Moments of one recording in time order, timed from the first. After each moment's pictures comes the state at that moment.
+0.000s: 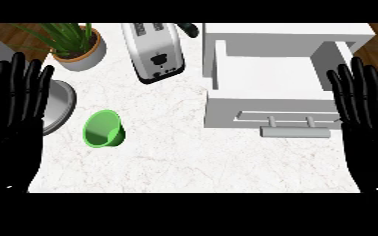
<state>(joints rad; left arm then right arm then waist) -0.03 0.10 0.01 -2.10 0.02 0.01 -0.01 -0.01 -0.10 0.01 -2.10 0.00 0.02 0.01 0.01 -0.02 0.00</state>
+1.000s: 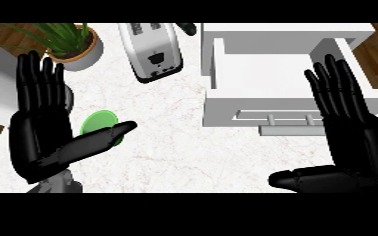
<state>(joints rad) -0.09 0.01 -0.06 -1.96 -0.07 0.40 0.04 -0.05 -0.07 0.01 -2.03 -0.10 0.09 0.07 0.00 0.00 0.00</state>
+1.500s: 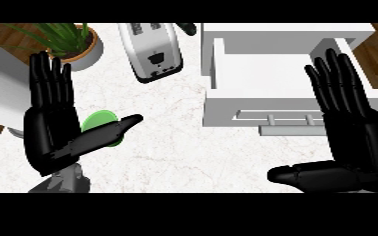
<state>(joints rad) -0.11 0.01 -0.08 -1.90 -0.07 0.47 0.02 -0.08 -0.06 0.01 -2.04 -0.10 0.07 0.11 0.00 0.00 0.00</state>
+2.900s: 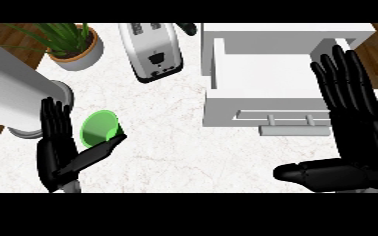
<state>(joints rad) 0.08 0.02 0.04 -1.60 0.12 0.41 -0.28 -0.10 -0.07 -0.03 -2.04 -0.11 0.09 0.12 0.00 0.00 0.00</state>
